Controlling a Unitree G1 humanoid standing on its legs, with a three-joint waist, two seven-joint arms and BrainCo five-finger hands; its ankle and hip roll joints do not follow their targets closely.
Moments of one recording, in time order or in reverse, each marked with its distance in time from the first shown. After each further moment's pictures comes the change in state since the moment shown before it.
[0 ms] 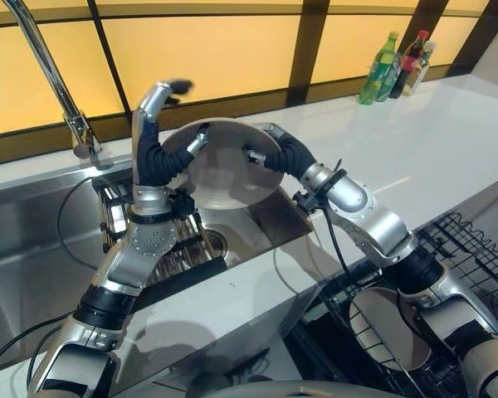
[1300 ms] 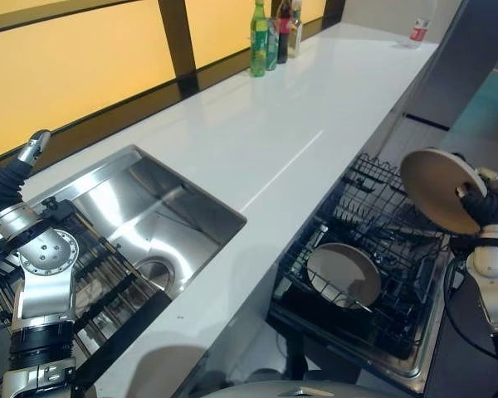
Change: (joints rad) left arm 0.242 0.041 0.497 0.030 -0.191 0.160 0.047; right arm 0.663 -0.237 -0.705 0.237 -0.585 -0.047 -0.425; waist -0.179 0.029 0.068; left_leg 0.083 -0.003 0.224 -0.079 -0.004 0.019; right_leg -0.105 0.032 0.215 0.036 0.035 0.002
